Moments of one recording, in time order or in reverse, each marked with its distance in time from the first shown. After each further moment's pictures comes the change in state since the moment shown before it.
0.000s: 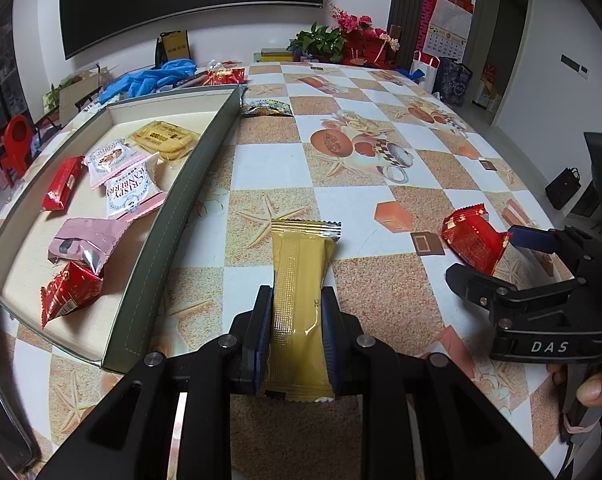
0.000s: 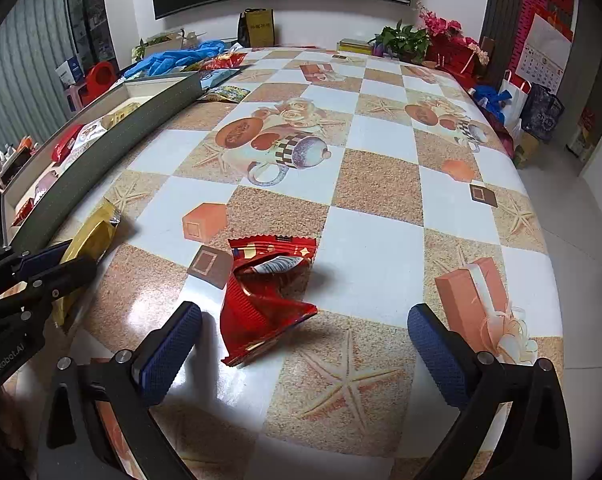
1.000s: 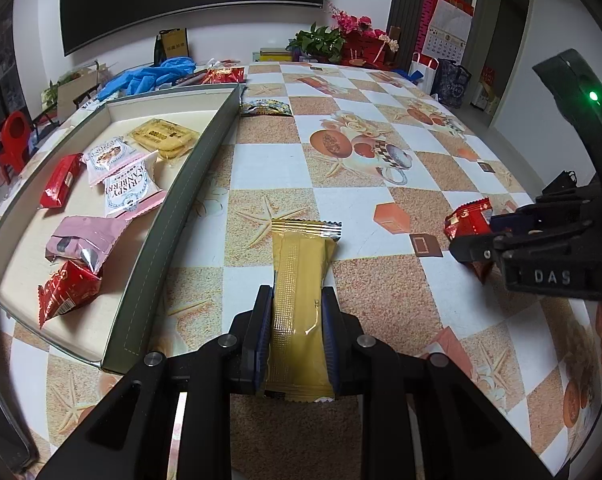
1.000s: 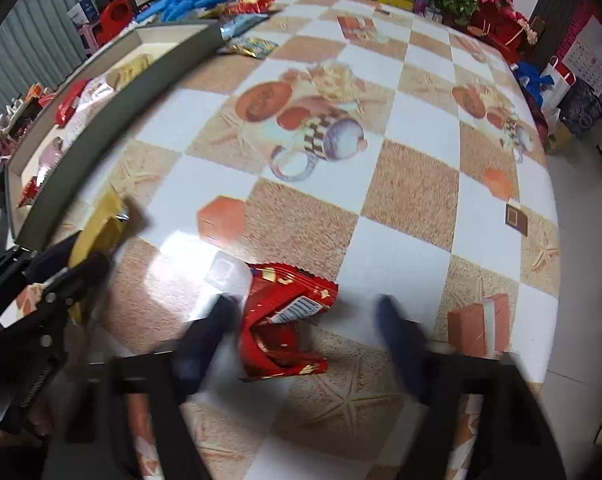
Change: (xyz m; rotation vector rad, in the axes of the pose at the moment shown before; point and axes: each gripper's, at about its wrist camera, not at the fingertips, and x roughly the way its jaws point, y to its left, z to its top) left arm 0.000 -0.001 0.001 0.002 0.000 0.000; right arm 0.012 0.009 0.047 -0.123 0.259 0.051
